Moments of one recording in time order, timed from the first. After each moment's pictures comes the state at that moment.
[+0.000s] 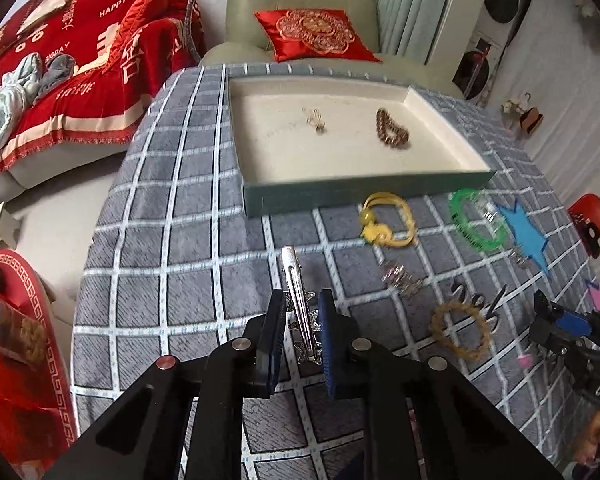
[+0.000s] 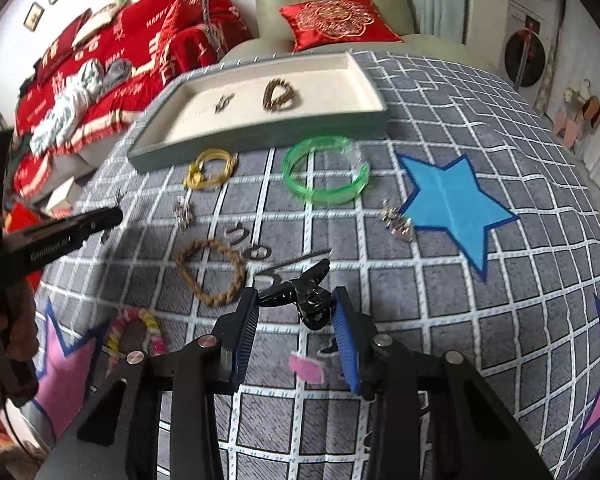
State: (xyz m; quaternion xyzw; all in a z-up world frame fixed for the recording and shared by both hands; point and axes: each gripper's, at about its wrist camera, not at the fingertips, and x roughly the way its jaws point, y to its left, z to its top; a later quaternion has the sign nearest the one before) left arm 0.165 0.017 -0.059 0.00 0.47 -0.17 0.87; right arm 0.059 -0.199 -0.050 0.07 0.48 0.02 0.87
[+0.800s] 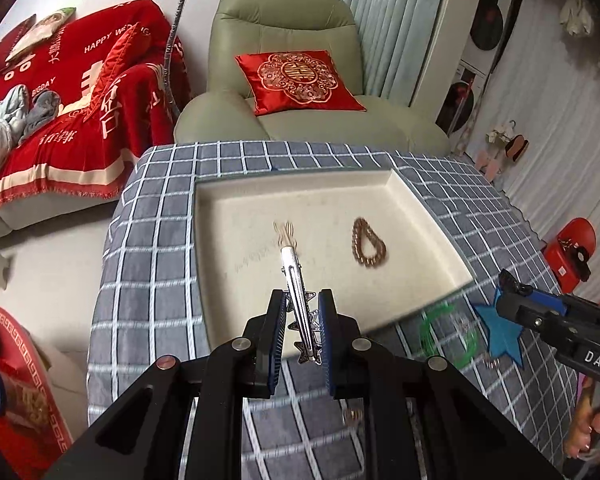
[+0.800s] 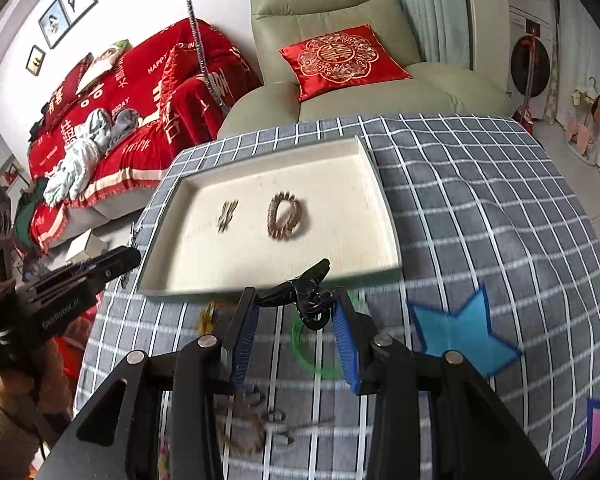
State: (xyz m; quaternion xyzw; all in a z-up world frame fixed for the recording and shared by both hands) left arm 0.249 -0.017 -0.001 -0.01 0.42 -0.19 0.89; right arm 0.170 -0.223 0.010 0.12 0.43 0.03 0.89
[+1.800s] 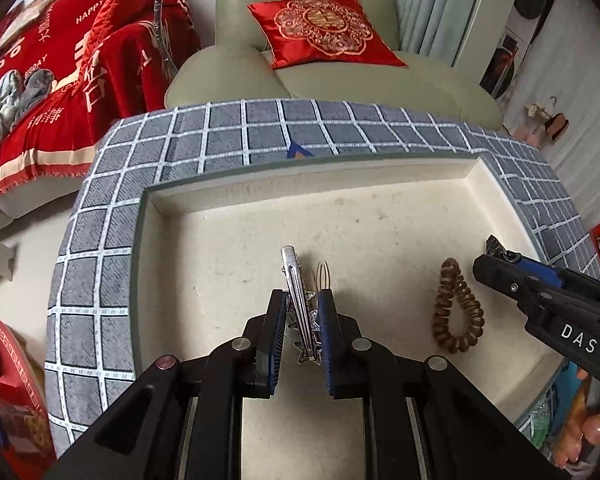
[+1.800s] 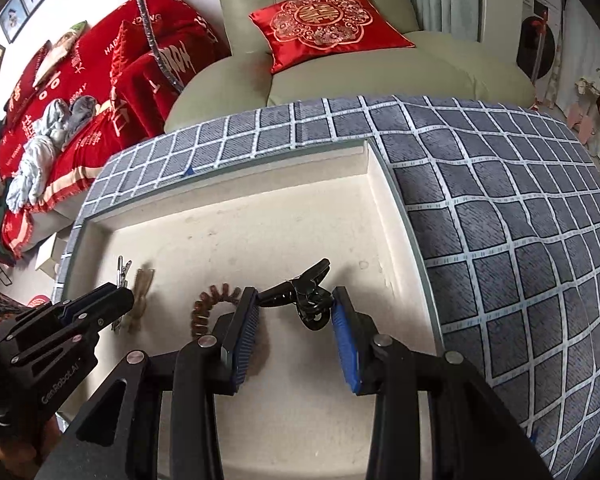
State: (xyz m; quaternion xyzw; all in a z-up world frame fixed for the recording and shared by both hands) left arm 0.361 -0.062 -0.073 0.02 0.50 -0.14 0.86; right arm 0.329 -0.238 -0.066 0.11 0.49 0.00 0.87
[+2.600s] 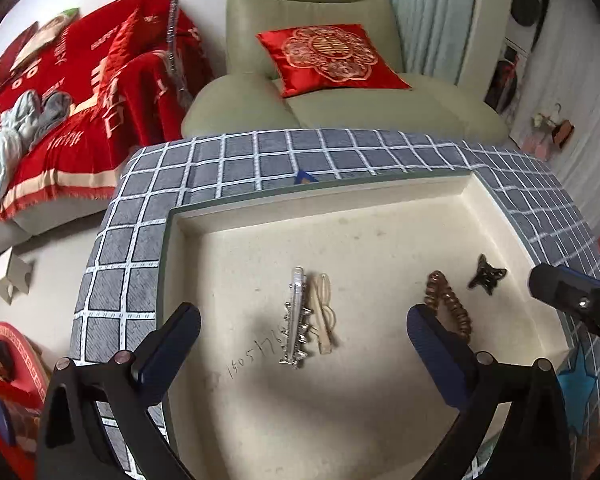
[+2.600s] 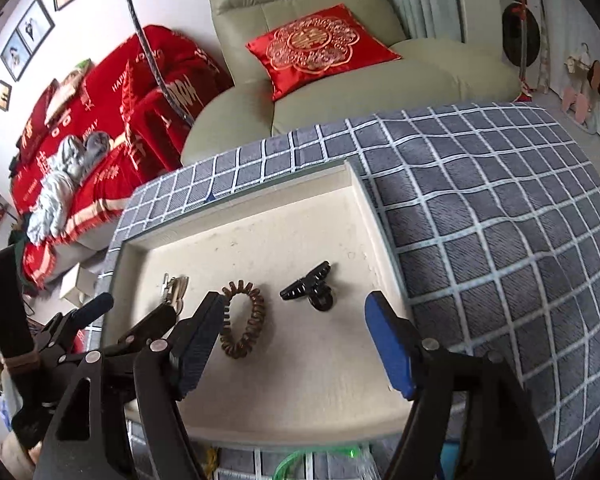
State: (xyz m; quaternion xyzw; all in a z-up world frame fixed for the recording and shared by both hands) left arm 0.339 -0.066 -0.052 0.04 0.45 -0.12 0.88; right arm 0.282 -0.254 -0.028 0.17 0.44 0.01 0.88
